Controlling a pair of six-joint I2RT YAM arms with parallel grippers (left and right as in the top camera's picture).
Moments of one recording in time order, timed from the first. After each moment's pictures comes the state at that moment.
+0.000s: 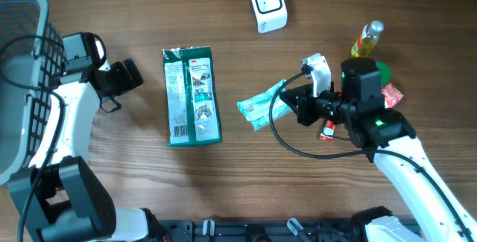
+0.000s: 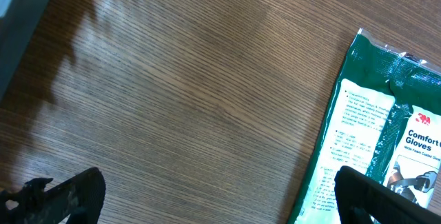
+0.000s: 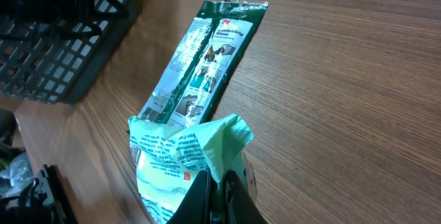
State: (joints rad) left arm 0.24 1.61 1.11 -0.64 0.04 -0.26; right arm 0.27 1.20 0.80 -0.35 -0.61 0.10
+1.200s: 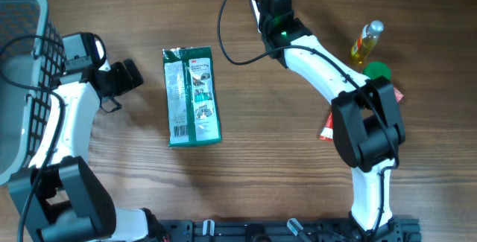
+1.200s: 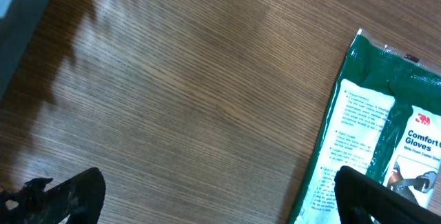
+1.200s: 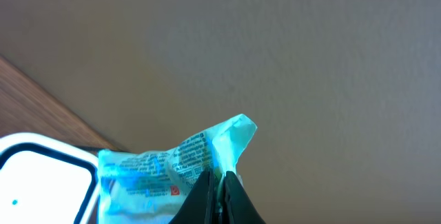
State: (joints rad) left arm 0.24 1.61 1.11 -0.64 0.04 -0.26; right arm 0.46 2.18 1.66 0.36 0.58 -0.92
